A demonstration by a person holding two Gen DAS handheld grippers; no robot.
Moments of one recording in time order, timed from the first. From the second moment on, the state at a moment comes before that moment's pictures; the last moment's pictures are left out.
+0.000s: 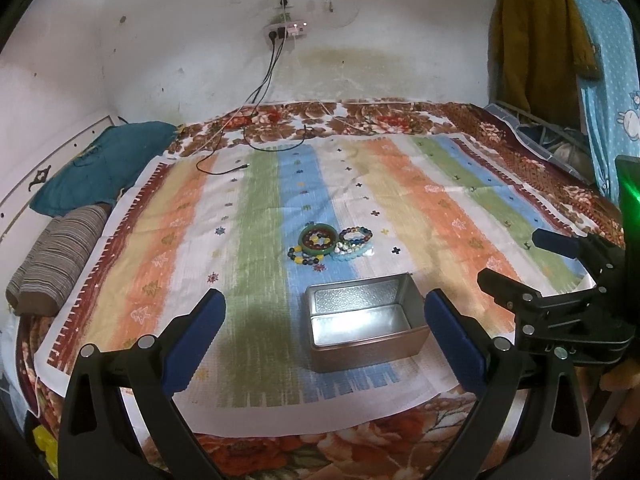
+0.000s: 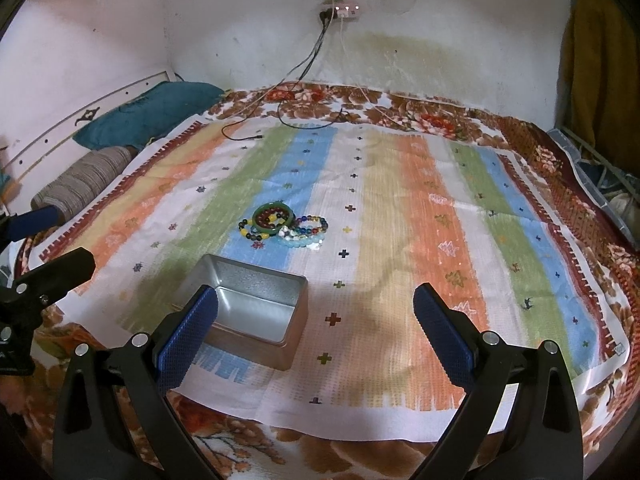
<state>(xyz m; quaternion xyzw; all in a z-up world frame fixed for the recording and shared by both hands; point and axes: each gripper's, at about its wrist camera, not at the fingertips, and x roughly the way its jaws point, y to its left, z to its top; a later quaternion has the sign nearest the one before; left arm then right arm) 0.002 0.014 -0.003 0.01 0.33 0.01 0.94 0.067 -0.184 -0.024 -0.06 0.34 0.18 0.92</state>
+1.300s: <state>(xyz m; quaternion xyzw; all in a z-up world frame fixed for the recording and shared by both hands) 0.062 0.028 -0.010 0.00 0.38 0.04 0.92 0.115 -0.172 -0.022 -0.05 0.38 0.17 0.91</state>
